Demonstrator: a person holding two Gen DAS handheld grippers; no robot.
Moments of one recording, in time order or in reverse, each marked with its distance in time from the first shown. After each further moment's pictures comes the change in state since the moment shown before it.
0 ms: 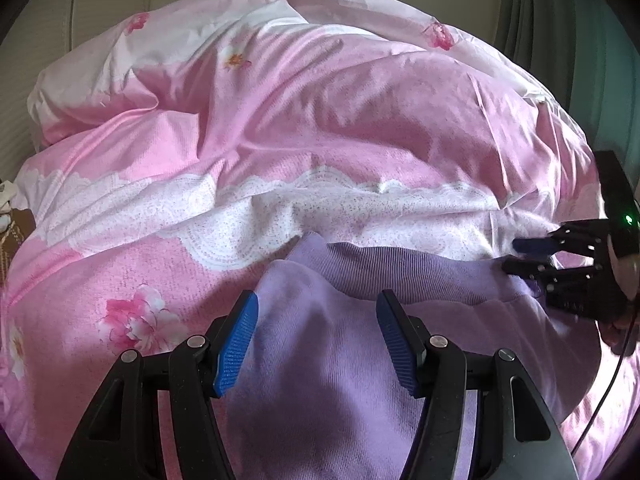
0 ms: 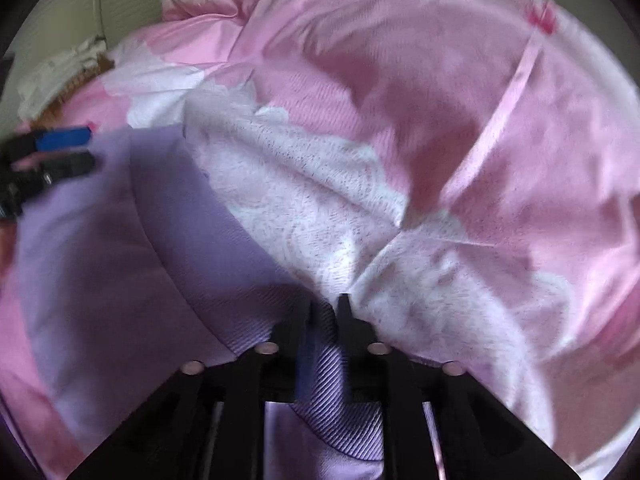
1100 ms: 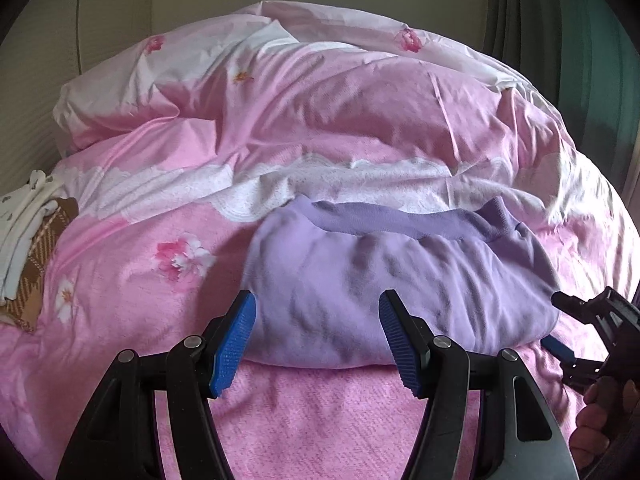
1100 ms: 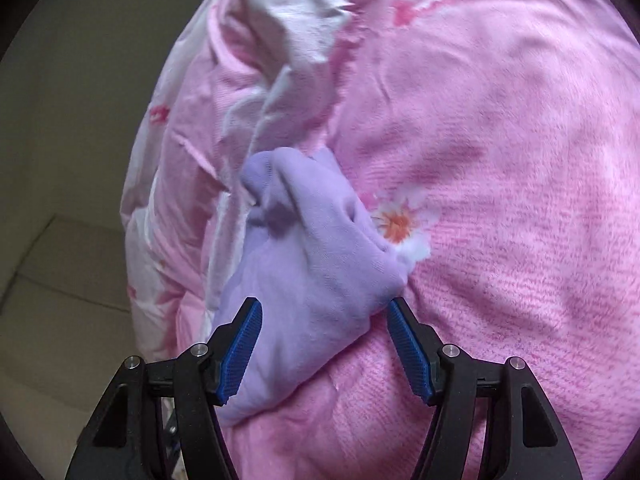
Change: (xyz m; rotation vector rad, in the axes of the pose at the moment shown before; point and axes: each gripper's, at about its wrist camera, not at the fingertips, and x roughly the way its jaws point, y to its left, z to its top) left arm -0.091 -0.023 -0.045 0.045 0.002 0.044; right arm -0.086 0.040 -0.229 1.599 -0.370 0.282
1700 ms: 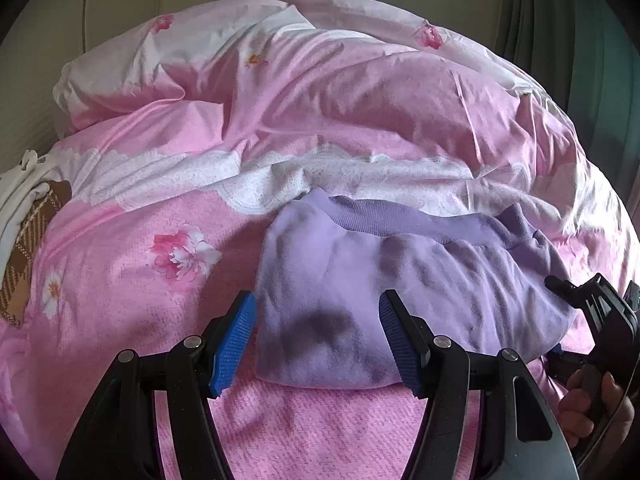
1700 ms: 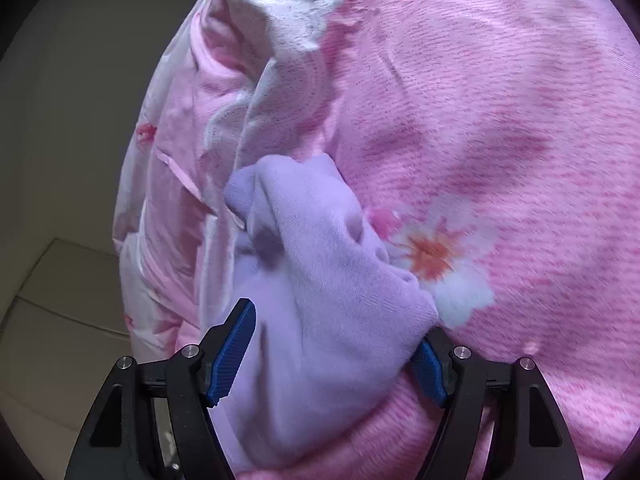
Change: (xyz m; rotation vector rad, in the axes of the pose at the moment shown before) left arm 0.027 0.022 0.001 -0.052 0.021 -0.016; right arm 0.046 -0.003 0.012 0.048 -0.074 0.042
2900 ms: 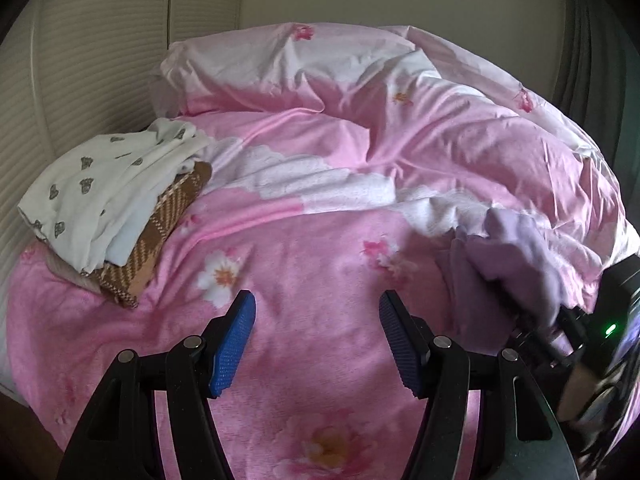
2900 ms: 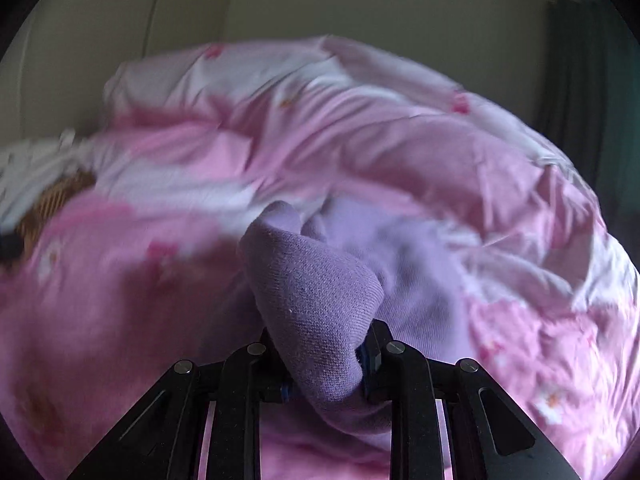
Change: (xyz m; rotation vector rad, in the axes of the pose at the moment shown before) left arm -0.080 0.164 -0.016 -0.149 -0.059 0.155; right arm 0.065 0.211 -0.249 -1.377 -0.097 -0.342
